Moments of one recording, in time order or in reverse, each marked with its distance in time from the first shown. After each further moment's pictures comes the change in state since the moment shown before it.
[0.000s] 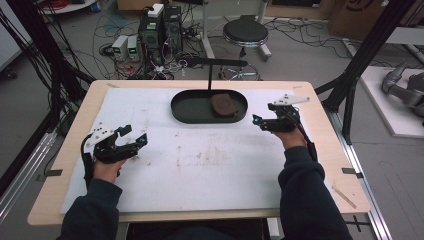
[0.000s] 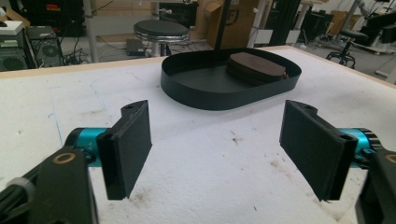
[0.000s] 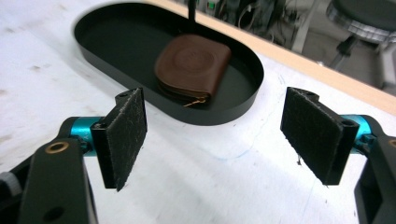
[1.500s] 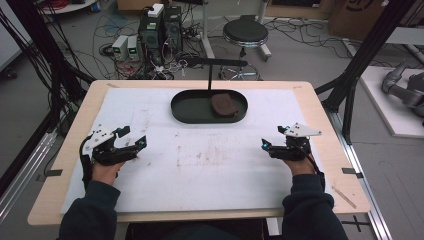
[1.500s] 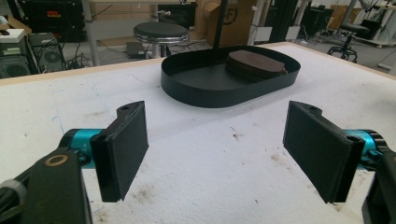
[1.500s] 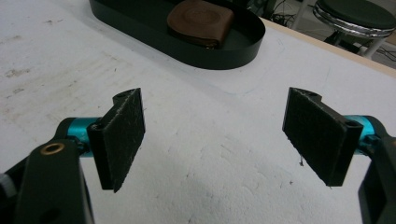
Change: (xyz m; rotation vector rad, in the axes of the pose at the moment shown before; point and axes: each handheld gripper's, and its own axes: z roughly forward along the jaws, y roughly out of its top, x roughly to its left) left arm -0.001 -0.003 -0.004 0.002 -0.005 0.045; right arm 0.021 -0.067 -0.034 -0.021 -0.044 -0.022
